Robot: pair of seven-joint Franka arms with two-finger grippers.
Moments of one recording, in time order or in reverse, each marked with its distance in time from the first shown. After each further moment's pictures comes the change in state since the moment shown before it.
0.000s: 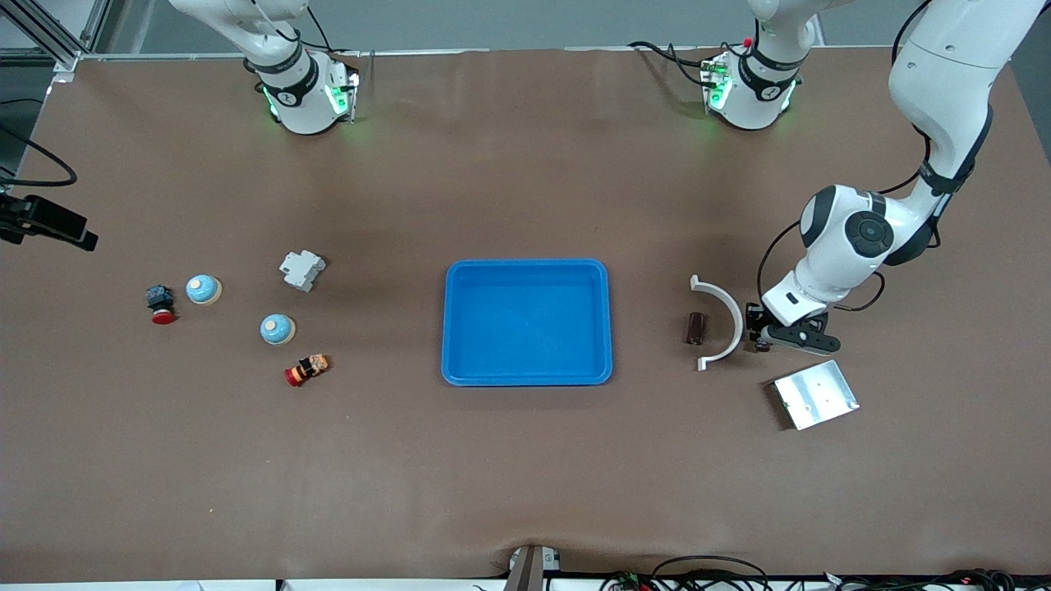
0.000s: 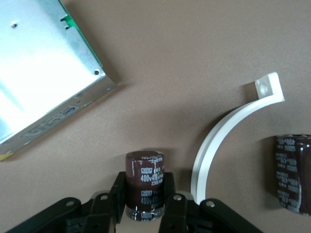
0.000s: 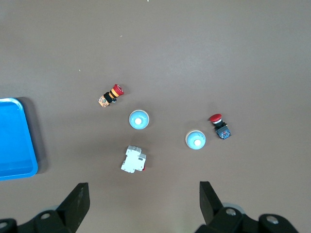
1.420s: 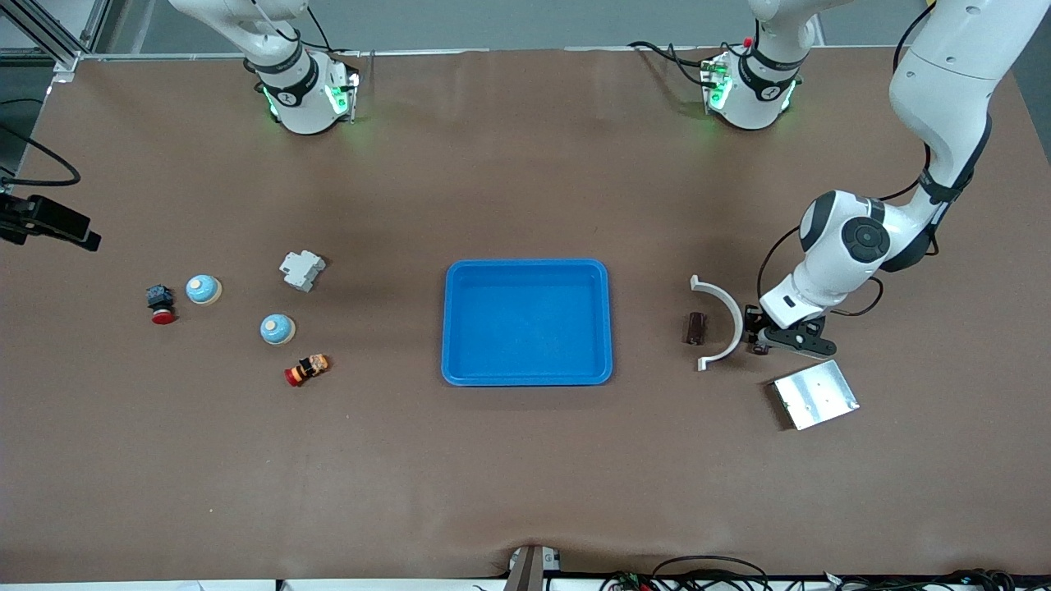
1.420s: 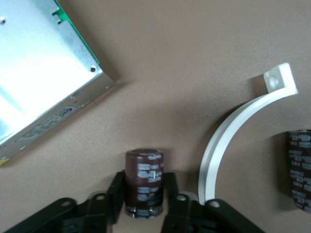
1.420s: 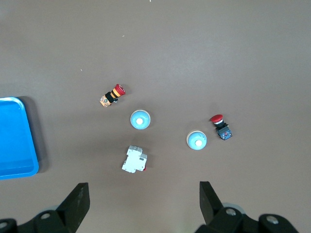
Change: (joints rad) left arm 0.011 0.023 0.003 0.008 0.053 0.002 -0.003; right arm 0.003 0.000 0.004 0.000 0.000 0.001 0.000
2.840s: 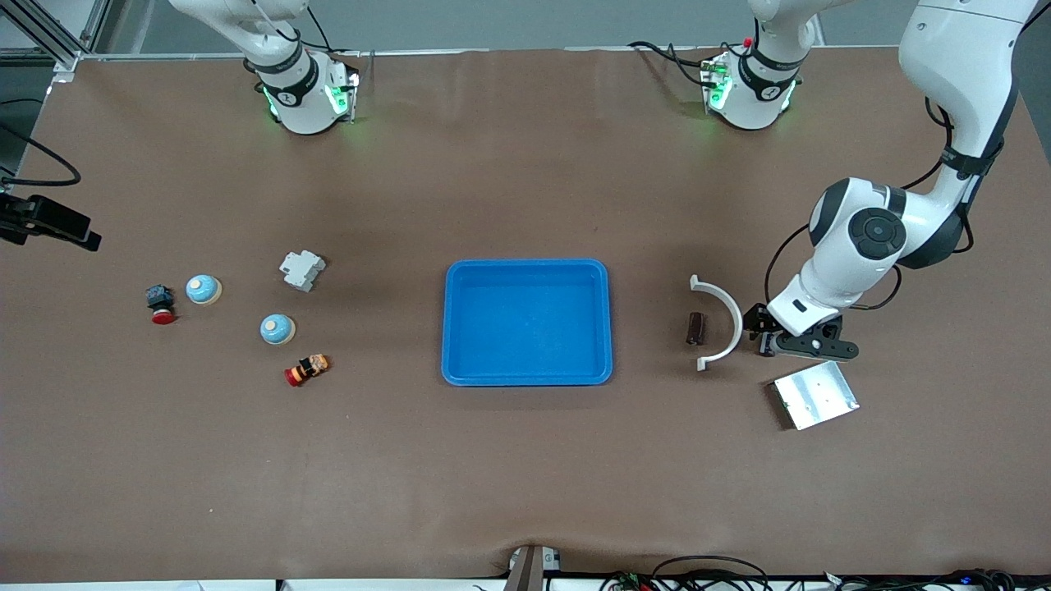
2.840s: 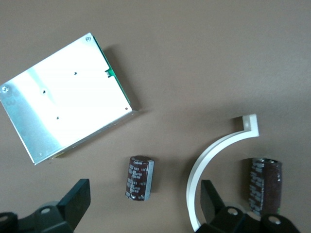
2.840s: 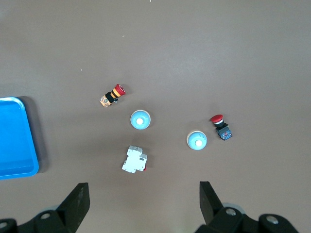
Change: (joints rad) left arm 0.005 -0.119 -0.092 0.115 -0.001 -0.279 -0.163; right arm 0.000 0.000 0.000 0.000 0.000 0.000 0.000
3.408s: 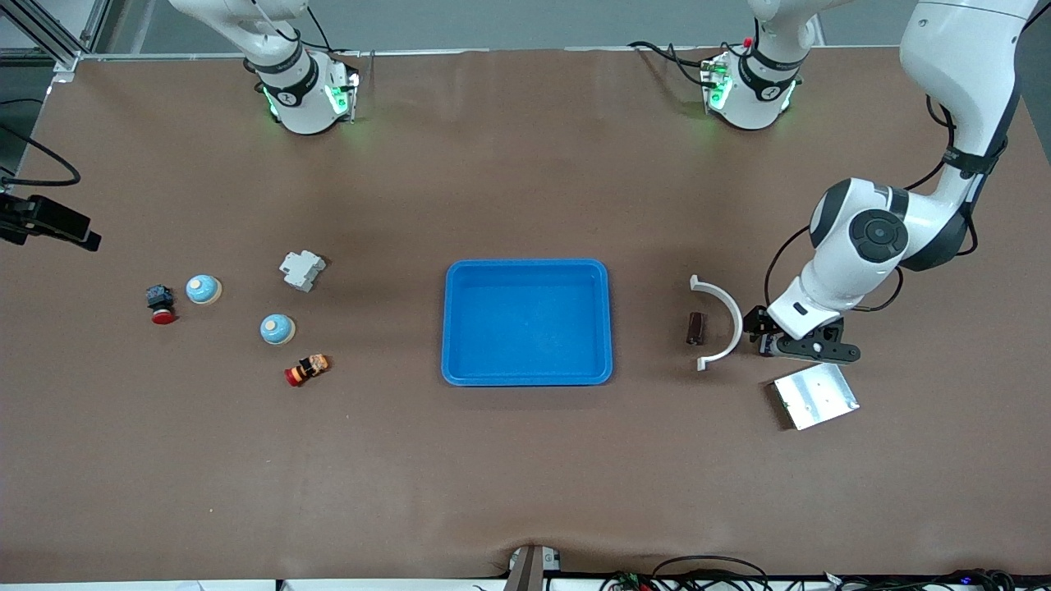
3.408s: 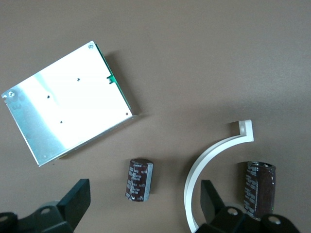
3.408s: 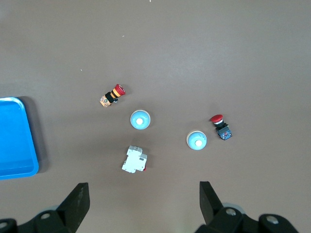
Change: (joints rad) left arm 0.000 0.000 -0.006 0.020 -0.001 -0.024 -0.004; right arm 0.000 0.000 -0.001 0.000 0.000 0.000 0.000
